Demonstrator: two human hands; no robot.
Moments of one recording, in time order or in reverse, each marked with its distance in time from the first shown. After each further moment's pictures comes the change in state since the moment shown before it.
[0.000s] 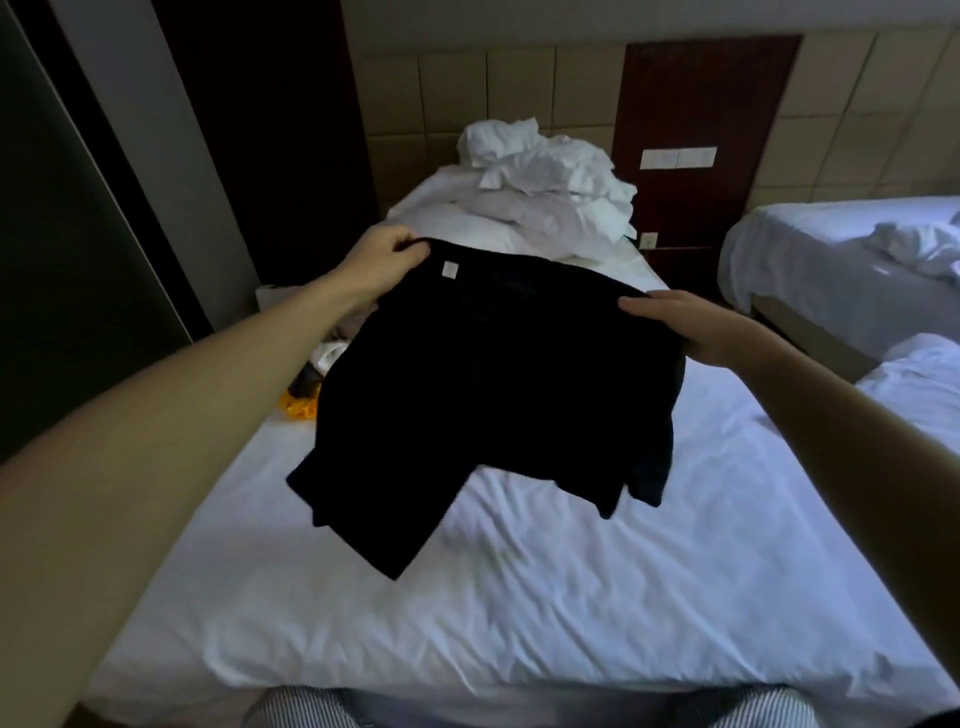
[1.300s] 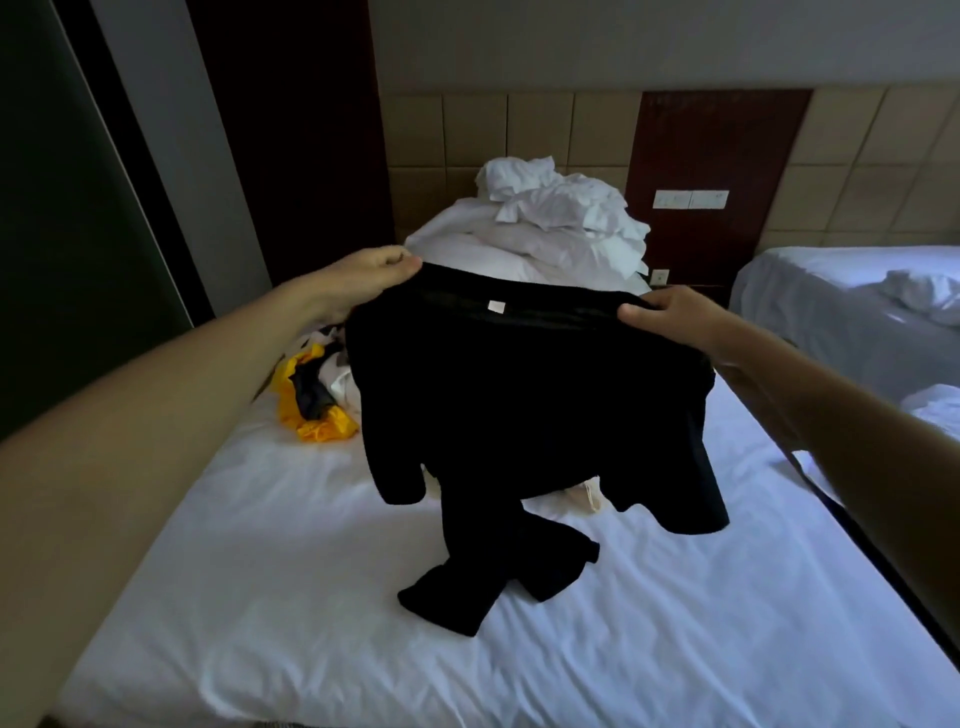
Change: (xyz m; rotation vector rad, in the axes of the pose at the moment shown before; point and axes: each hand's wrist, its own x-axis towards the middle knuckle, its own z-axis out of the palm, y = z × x) left_hand -0.013 -0.002 -0.045 -0.192 -0.185 -0.093; right_hand 0.007 -0.047 0.010 -0.531 0.165 -0.181
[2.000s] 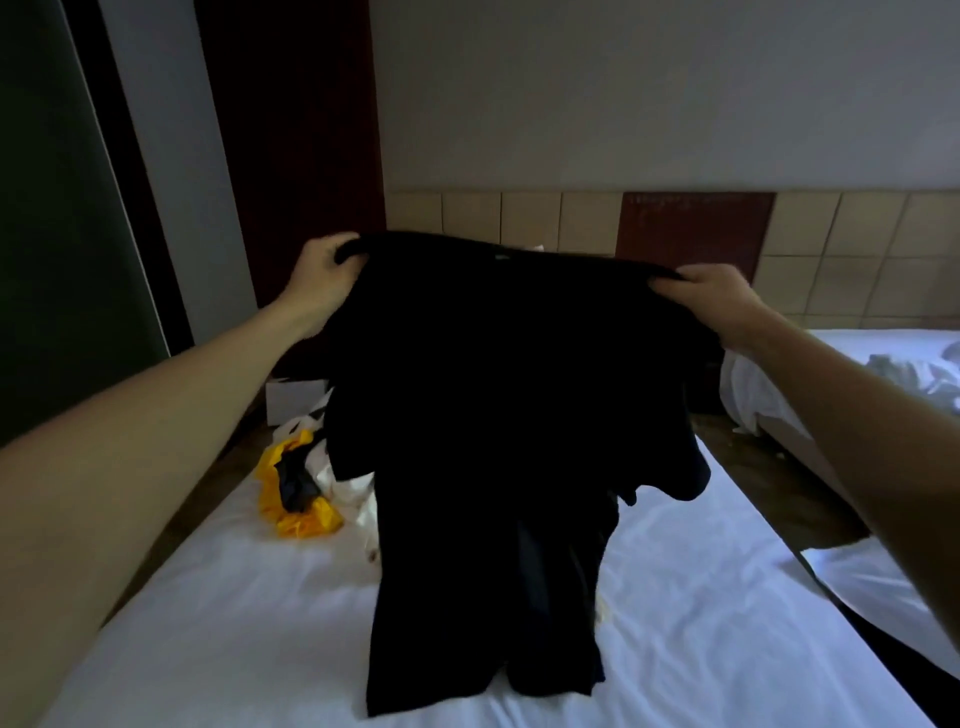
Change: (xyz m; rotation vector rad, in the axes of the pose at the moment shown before) left_hand 0.032 0.048 -0.057 -0.032 0.580 0.419; right_hand 0.052 -0.041 -0.086 0.276 0.364 -0.117
